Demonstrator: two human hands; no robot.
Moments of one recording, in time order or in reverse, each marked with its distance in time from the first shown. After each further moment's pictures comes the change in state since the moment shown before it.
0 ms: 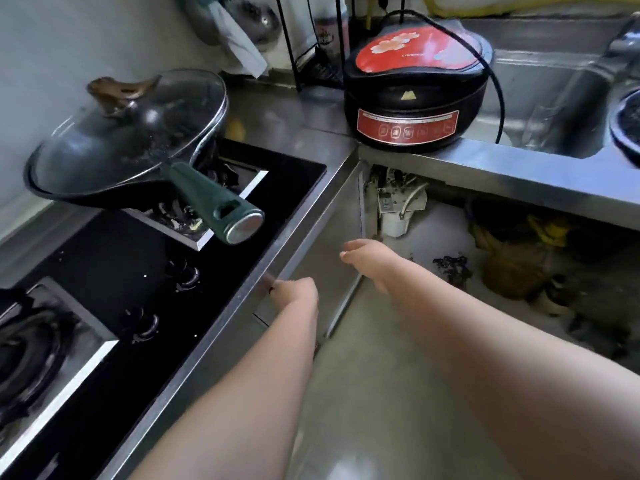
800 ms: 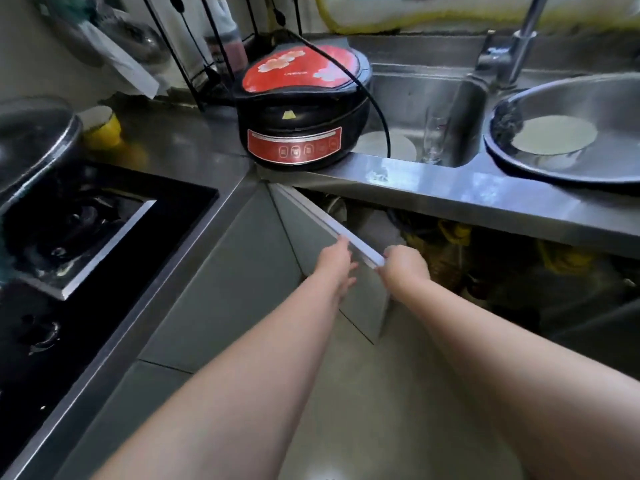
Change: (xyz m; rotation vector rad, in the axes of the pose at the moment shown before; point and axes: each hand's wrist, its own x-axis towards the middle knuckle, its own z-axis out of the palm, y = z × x) left_hand -0.139 0.054 0.191 -0.057 -0.736 0.030; right_hand 0.008 0.114 -0.182 -0.634 0.477 0.129
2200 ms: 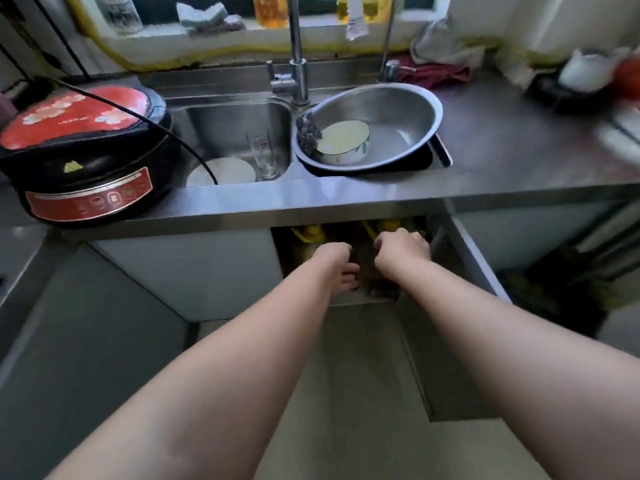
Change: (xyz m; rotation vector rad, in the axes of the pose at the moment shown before) left_hand -0.069 -0.045 0.209 0.494 -0.392 -0.116; right_hand -0.060 0.200 -0.116 -0.071 0.151 0.389
